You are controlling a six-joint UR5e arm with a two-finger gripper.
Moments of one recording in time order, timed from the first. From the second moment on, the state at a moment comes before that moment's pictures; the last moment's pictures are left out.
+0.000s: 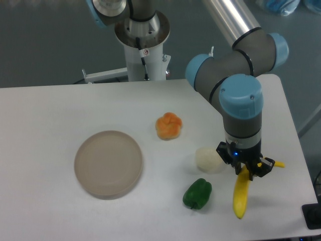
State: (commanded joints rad) arm 2.32 -2.11 -1.25 -1.05 1.69 1.09
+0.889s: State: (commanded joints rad) arm 2.32 -2.10 -1.26 -1.06 1.68 1.08
